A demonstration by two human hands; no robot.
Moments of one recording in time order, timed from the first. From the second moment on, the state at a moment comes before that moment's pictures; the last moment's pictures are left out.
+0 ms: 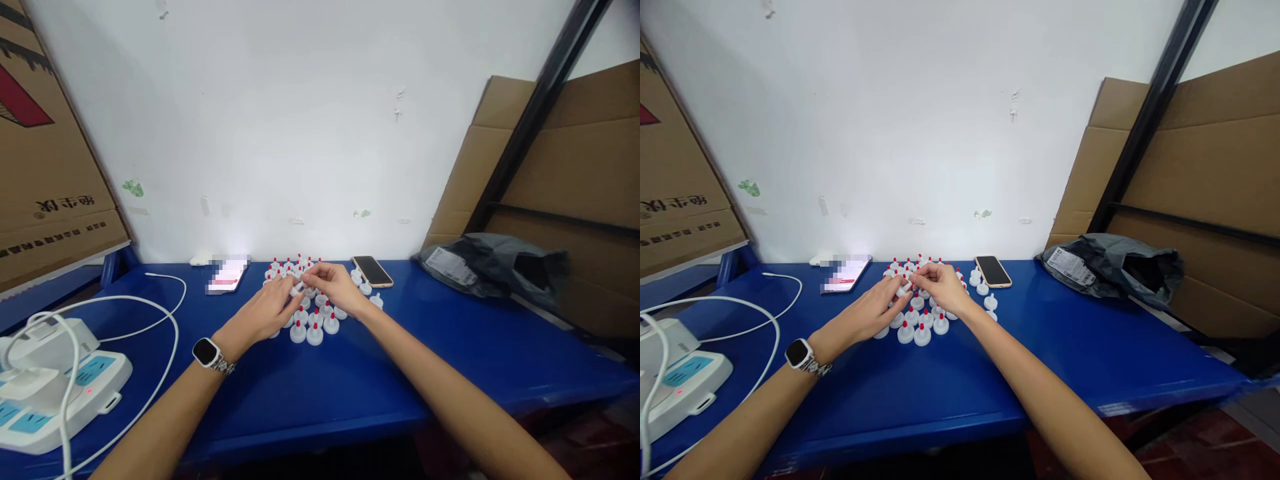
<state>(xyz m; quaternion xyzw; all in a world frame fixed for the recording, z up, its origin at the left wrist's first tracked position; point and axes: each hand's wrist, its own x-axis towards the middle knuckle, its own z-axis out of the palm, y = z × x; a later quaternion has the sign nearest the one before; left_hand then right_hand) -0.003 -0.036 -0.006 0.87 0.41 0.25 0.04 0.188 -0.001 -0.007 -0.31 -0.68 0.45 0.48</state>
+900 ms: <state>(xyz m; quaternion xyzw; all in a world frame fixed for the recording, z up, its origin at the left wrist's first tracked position) -0.035 -0.012 -0.001 0.84 0.43 0.32 0.00 0.180 0.018 0.006 -0.43 -0.84 0.05 0.32</state>
